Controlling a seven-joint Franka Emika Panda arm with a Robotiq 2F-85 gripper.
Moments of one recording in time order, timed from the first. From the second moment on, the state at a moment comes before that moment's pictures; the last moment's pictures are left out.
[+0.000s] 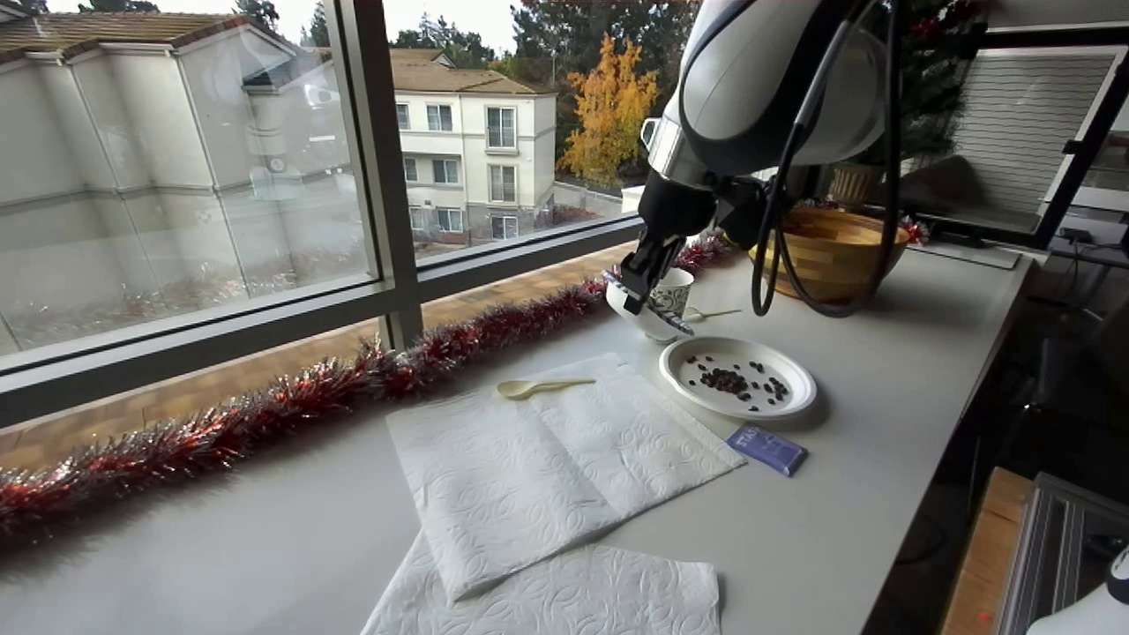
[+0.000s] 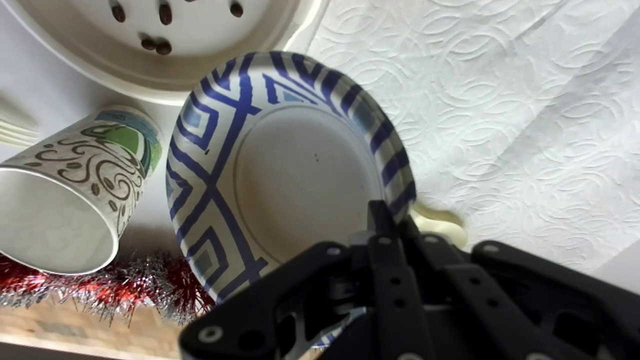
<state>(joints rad) -0.13 -0.07 0.08 -2.68 0.06 2.91 -0.33</state>
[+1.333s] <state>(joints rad) -0.11 0.08 0.04 -2.52 -0.61 2.90 -0.03</state>
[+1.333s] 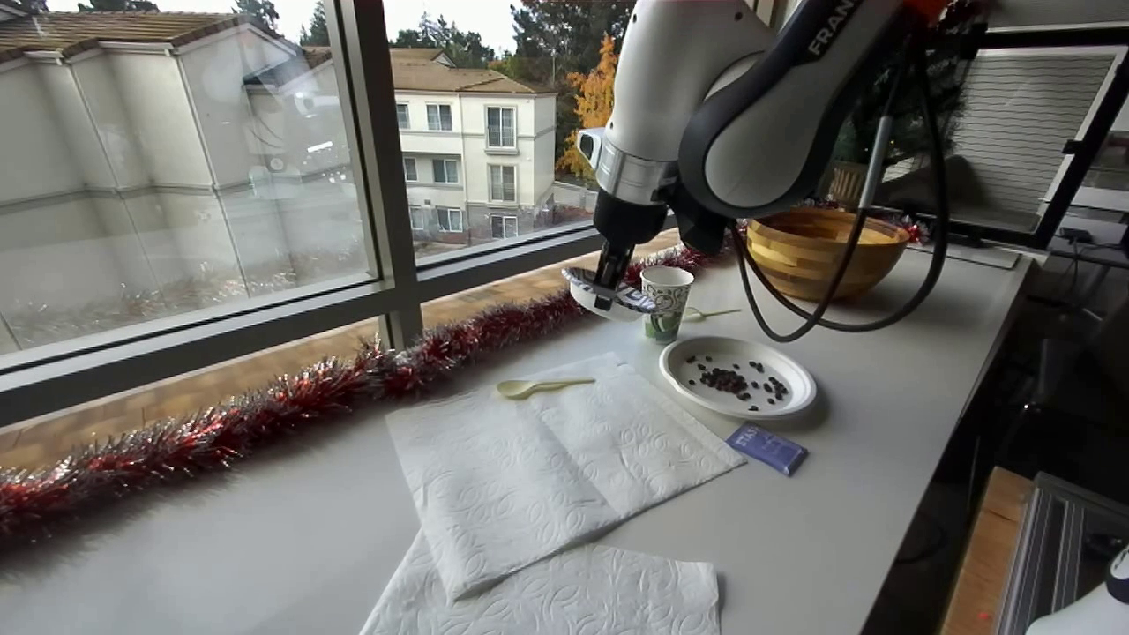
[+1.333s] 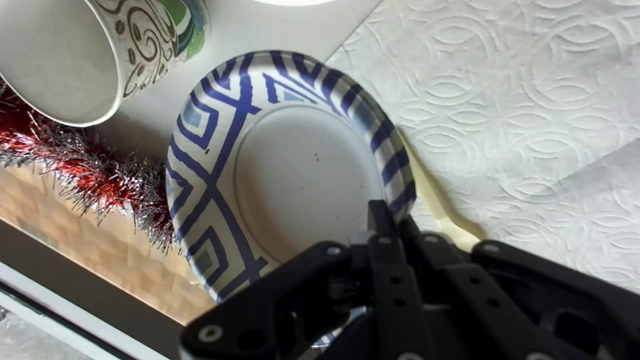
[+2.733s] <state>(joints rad) 0.00 0.41 -0.05 -2.22 -0.77 2.80 0.13</state>
